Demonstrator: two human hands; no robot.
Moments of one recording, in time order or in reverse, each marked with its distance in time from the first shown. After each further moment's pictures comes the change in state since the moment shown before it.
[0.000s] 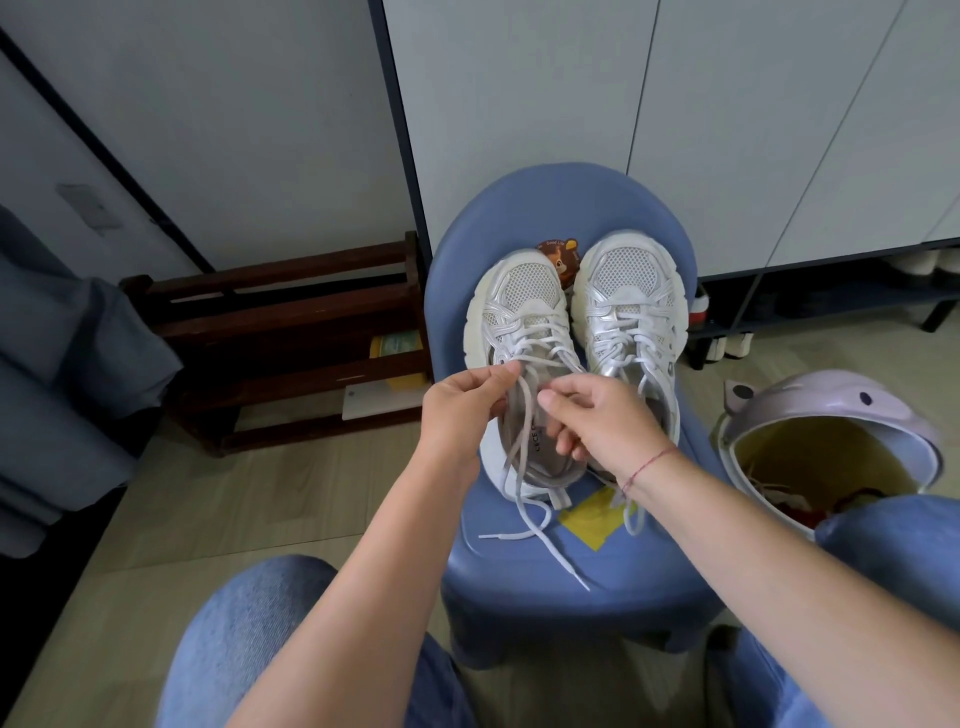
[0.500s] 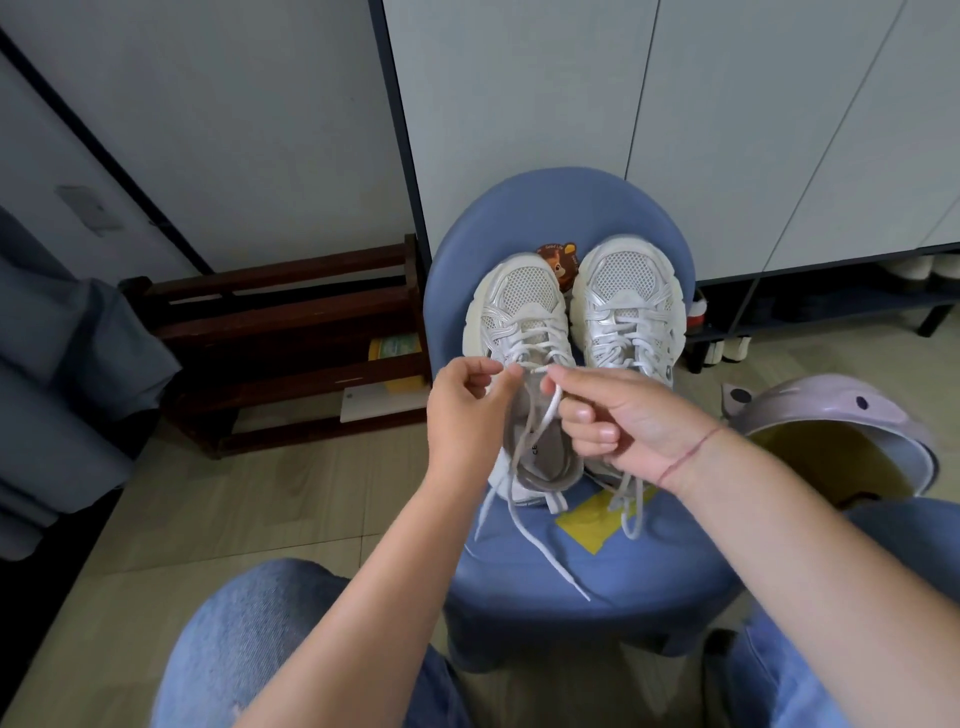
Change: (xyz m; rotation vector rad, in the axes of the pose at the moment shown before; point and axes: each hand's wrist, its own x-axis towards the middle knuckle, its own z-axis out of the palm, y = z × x) left_hand -0.017 0.004 0.005 0.380 0.152 0.264; right_hand -0.006 -0.028 -0.021 0.553 -0.330 0.212
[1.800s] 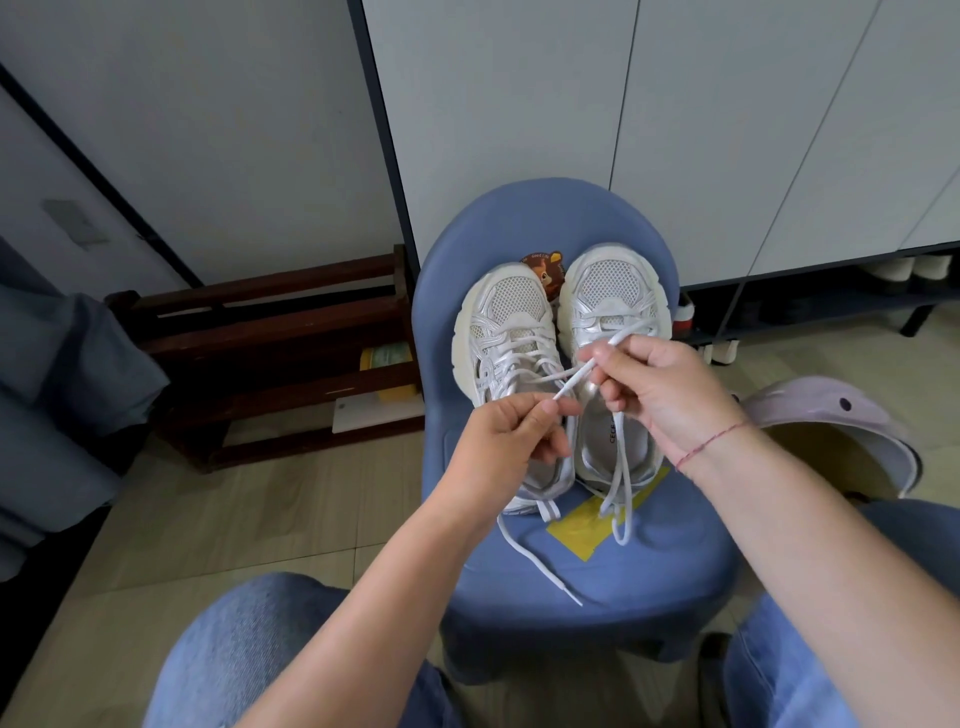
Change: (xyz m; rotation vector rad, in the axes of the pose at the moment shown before) left_hand -0.035 0.022 0.006 -0.118 -0.520 -0.032; right_hand -0.003 -0.014 -0.026 -0.283 0.355 -0.347
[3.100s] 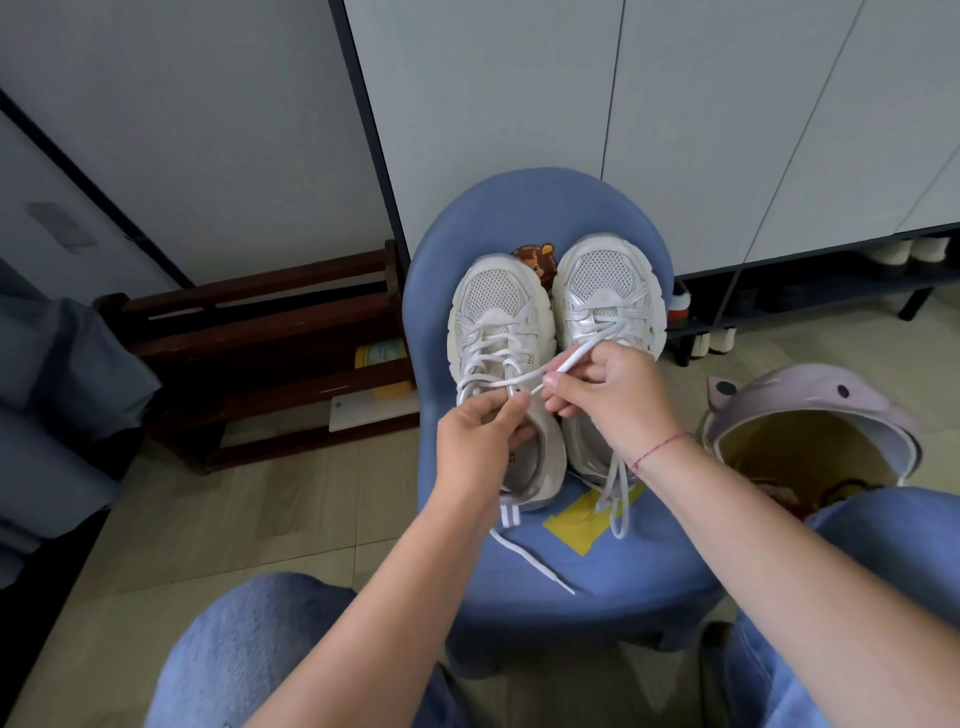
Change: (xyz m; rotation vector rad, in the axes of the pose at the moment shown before) left_hand 0.022 -0.028 0.003 -0.269 0.357 -0.113; right_hand 0.006 0.023 0.017 -0.212 0.015 -0.110
